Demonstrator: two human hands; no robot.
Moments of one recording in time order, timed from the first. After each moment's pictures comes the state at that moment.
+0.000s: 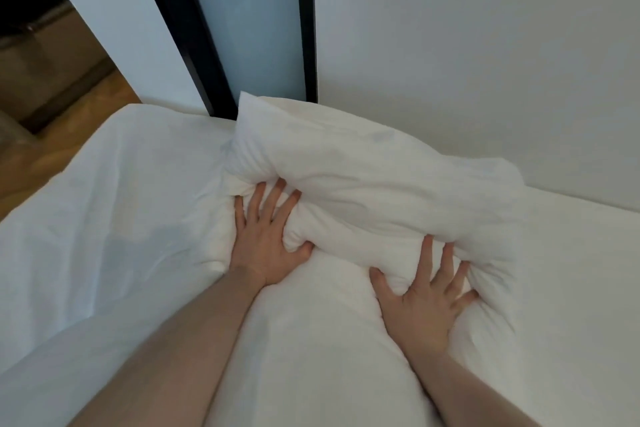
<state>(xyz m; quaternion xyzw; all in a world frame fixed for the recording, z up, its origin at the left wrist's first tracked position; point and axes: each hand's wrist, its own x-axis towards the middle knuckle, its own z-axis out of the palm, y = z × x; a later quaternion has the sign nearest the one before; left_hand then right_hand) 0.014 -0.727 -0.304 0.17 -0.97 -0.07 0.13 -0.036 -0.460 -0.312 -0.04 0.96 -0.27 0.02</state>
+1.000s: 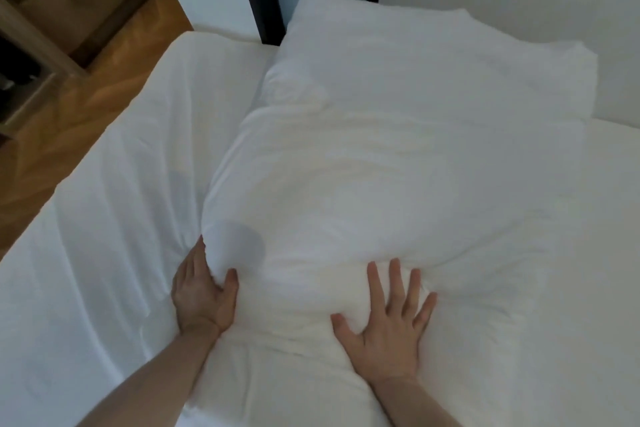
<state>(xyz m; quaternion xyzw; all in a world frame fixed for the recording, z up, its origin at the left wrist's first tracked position) 0.334 -0.729 -0.302 0.48 -0.84 -0.22 0.09 0.209 -0.452 -0.311 -0.24 0.95 -0.18 0.06</state>
